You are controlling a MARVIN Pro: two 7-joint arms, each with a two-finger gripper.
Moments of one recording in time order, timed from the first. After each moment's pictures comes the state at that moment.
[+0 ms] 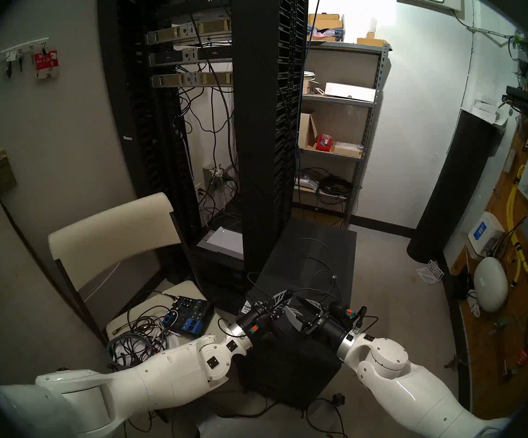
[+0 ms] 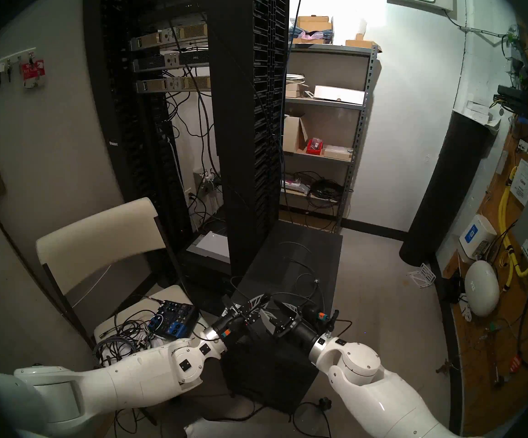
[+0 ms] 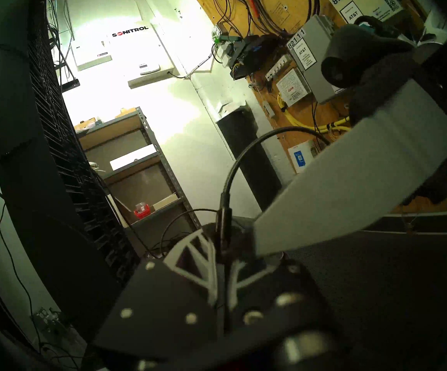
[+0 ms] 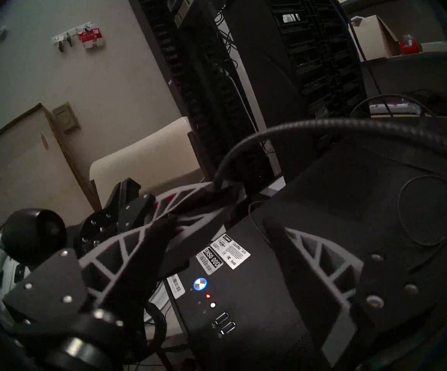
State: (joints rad) left arm 1.19 -1.17 -0.40 -1.05 -0.01 -0.73 0.34; right arm -1.72 -1.05 1.16 -1.54 0.70 -0.10 0.40
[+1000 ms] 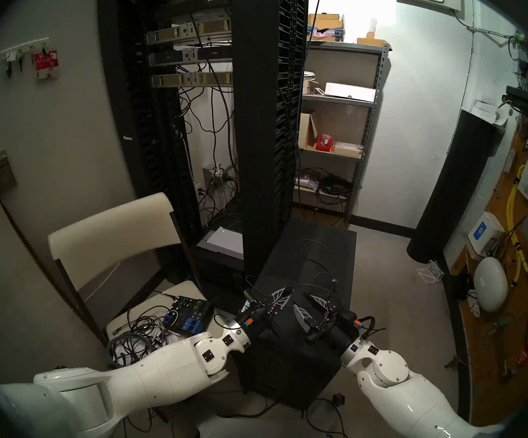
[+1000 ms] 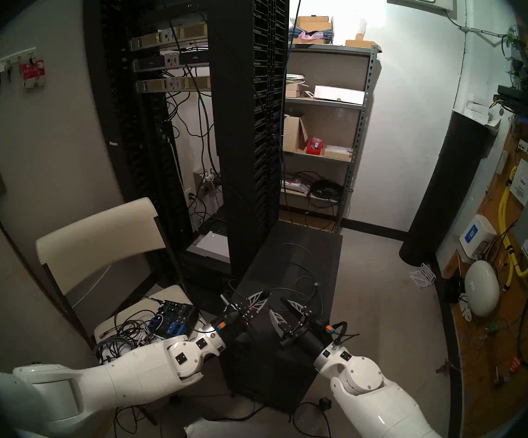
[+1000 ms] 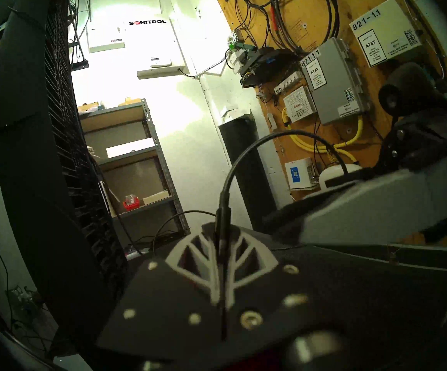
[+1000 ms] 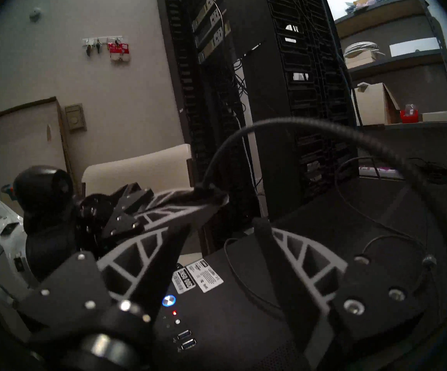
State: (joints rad) left arm 1.19 -1.16 -0.41 -1.06 -0.22 -0.78 0.16; right arm -1.74 -1.11 1.21 -1.44 0.58 -0.42 0.48
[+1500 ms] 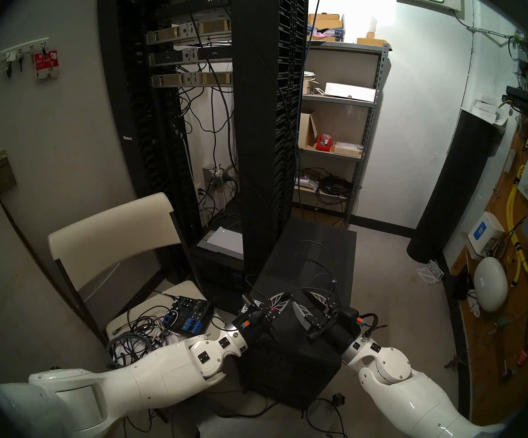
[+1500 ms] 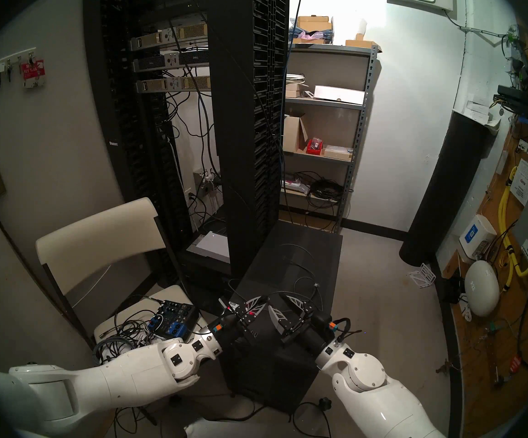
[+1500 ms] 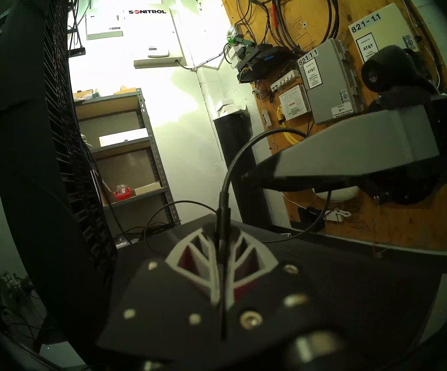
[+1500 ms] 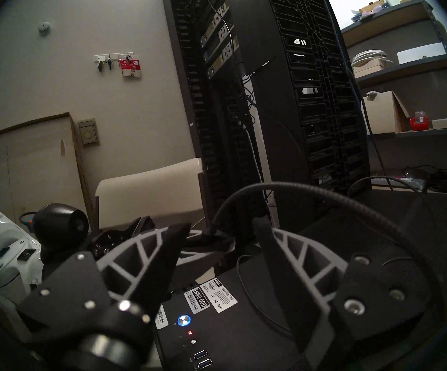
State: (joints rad) left arm 1.20 -1.12 -0.40 -1.10 -0.30 -0.76 0.10; right arm -1.73 -1.11 1.21 -1.45 0.61 -0.41 0.53
